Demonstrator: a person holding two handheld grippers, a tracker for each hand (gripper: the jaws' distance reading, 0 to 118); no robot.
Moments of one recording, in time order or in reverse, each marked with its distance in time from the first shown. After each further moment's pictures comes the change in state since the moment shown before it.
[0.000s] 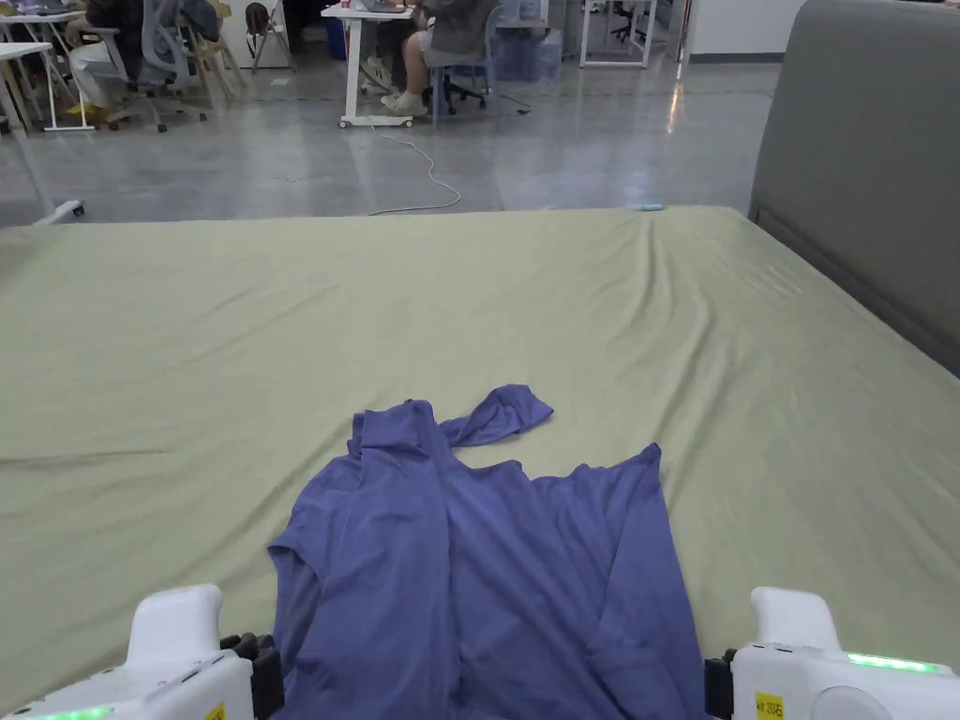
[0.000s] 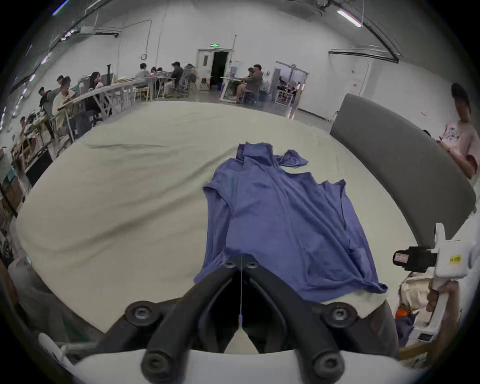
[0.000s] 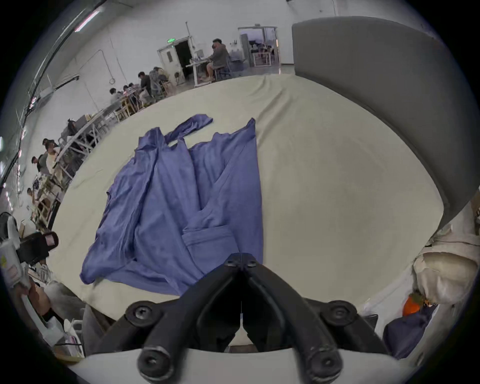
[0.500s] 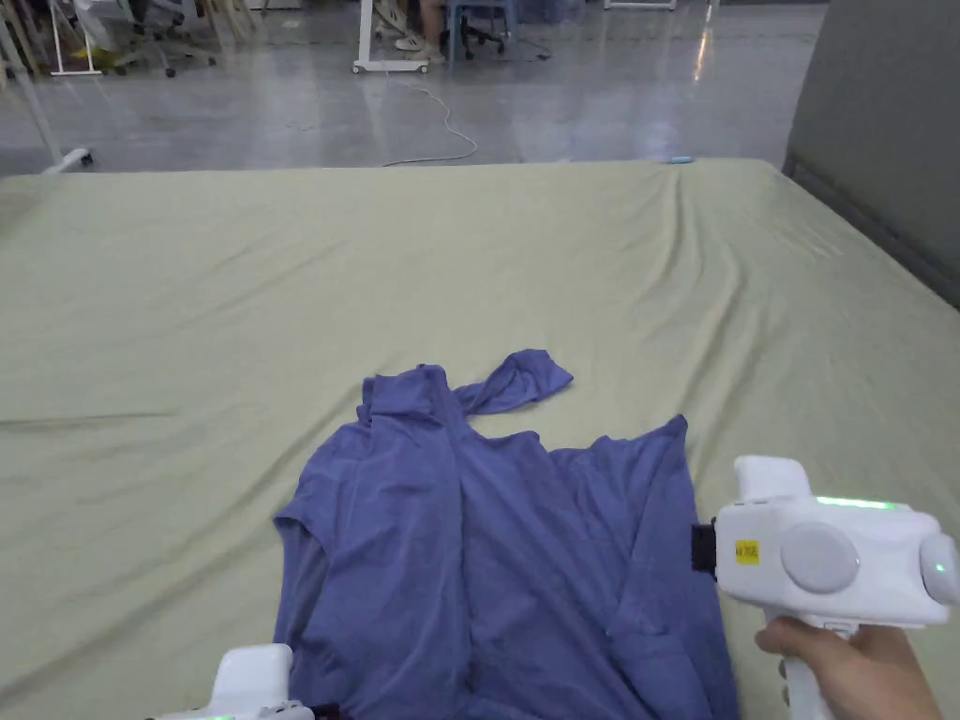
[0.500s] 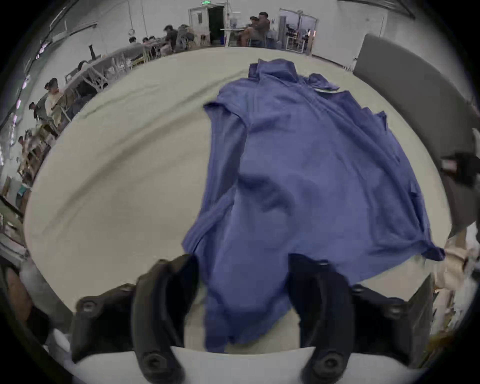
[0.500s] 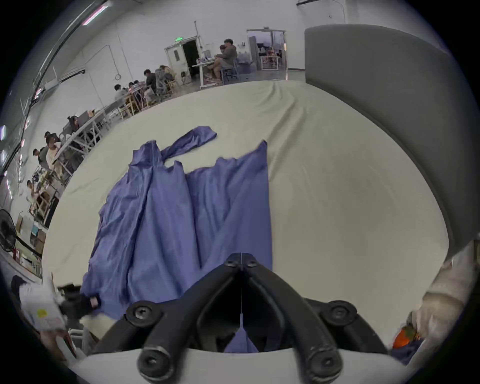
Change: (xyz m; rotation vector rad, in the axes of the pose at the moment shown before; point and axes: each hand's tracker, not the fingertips) left arm -0.003 -0.056 -0.088 -0.291 0.088 -0.017; right arm -0.013 0.107 -0.063 0.034 0.015 0.069
